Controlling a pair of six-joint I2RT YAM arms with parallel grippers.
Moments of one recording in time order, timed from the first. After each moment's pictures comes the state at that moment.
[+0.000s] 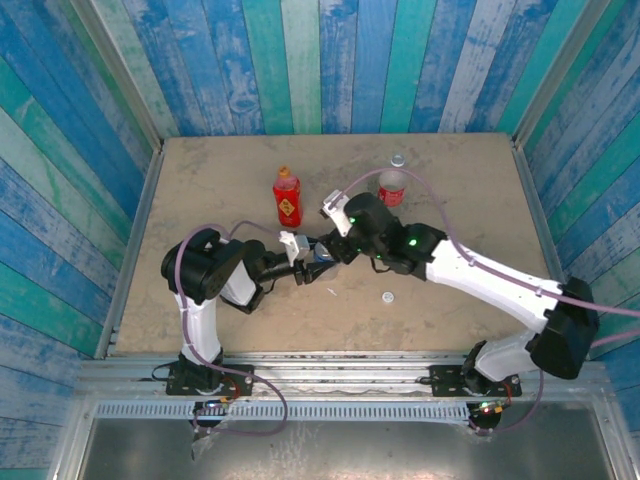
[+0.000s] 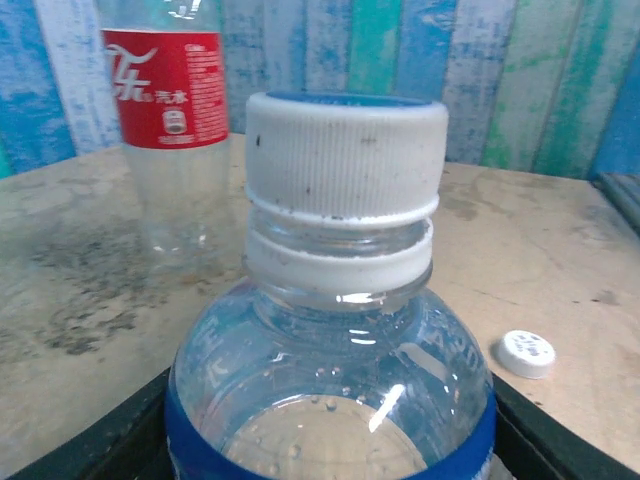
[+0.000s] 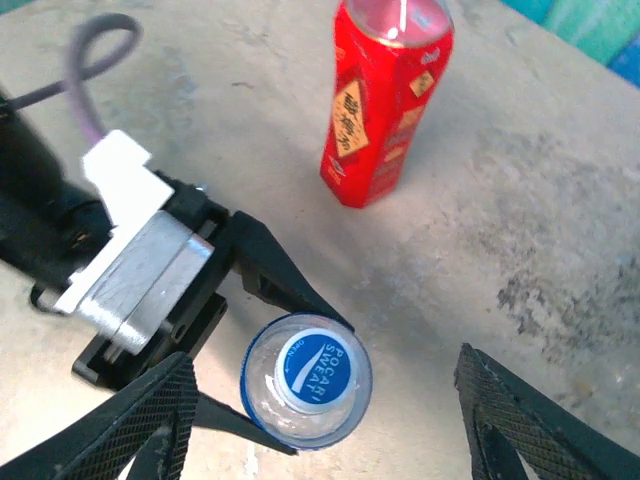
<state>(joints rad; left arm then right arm) -0.45 1.96 0.38 1.56 0.82 0.00 0.90 1.40 1.18 -0.44 0.09 -0.01</state>
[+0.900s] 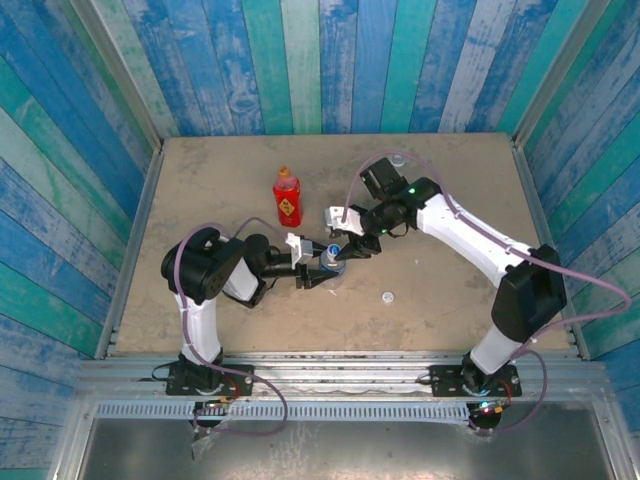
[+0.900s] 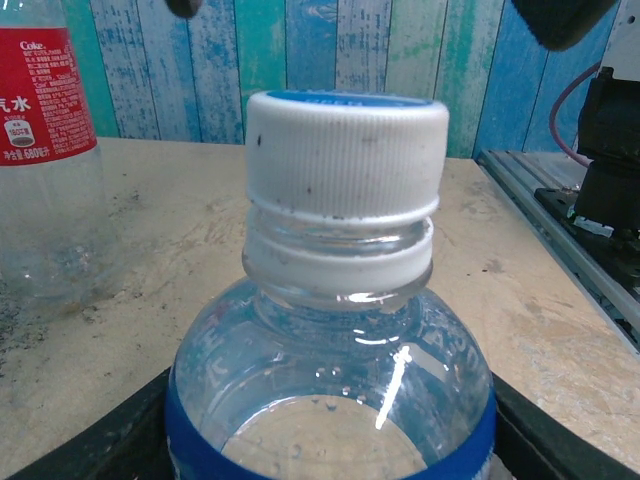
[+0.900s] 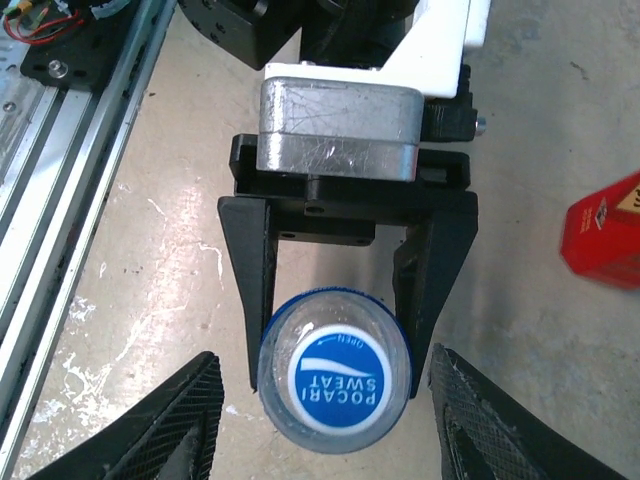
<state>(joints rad) -0.45 1.96 0.43 1.47 1.03 0.05 0.63 1.66 1.43 -0.87 -0.66 -0.95</state>
